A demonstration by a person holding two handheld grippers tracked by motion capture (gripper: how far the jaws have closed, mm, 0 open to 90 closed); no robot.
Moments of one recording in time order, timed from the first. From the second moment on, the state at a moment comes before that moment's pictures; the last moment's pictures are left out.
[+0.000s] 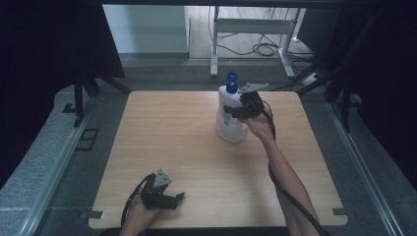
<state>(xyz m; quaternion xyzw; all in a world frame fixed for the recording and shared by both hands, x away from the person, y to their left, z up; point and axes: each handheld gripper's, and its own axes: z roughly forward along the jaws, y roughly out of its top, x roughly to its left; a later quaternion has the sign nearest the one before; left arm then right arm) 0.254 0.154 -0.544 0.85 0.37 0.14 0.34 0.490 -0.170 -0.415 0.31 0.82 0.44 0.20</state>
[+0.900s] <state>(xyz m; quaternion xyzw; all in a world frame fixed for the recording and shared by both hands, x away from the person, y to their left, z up) 0.254 0.154 -0.544 0.85 0.37 0.14 0.34 0.494 -0.182 -0.434 0.32 0.82 0.45 0.18</state>
